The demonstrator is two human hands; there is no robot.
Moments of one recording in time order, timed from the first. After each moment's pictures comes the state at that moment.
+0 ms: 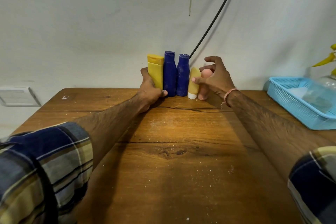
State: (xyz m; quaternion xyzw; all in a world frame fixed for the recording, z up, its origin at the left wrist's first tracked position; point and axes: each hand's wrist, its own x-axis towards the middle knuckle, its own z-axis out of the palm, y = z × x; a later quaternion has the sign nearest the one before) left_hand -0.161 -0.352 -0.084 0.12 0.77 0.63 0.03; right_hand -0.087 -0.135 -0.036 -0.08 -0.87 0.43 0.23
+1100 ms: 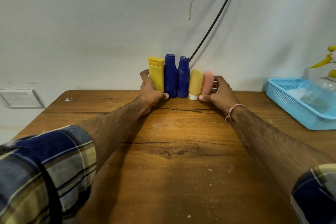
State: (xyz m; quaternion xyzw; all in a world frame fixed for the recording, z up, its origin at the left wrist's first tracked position) left_hand -0.162 -0.356 -0.089 0.10 0.77 0.63 0.02; right_hand -0.067 -0.122 -0.068 -0.11 -0.86 0.47 0.16
